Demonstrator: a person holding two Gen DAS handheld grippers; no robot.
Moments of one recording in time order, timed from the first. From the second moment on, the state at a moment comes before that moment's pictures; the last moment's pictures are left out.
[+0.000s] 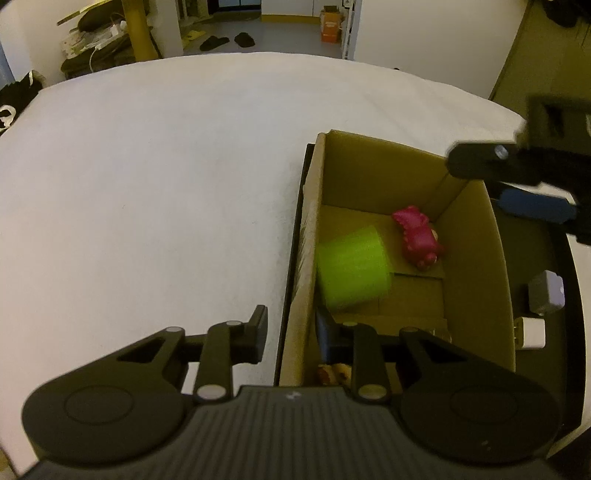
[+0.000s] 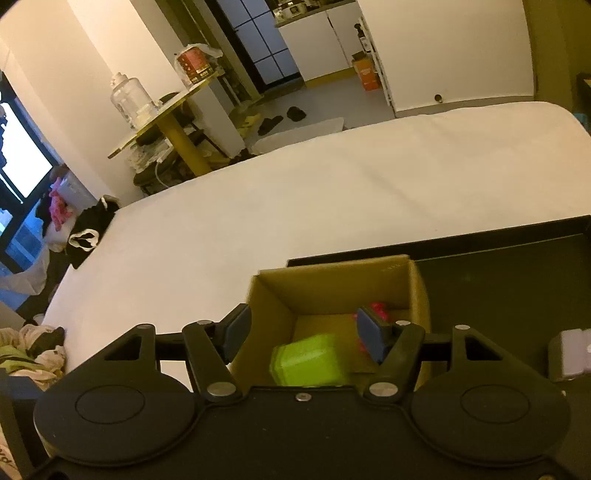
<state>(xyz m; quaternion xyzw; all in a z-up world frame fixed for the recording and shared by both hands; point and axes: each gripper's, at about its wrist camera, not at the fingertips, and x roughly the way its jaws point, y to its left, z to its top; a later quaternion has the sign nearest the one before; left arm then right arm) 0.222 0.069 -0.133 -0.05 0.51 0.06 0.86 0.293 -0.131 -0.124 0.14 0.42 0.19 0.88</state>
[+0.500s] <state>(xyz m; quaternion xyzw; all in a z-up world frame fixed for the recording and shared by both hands) 0.221 0.056 -0.127 -0.01 0.51 0.08 0.86 0.278 -0.180 -0.131 0.14 0.42 0.15 0.89</state>
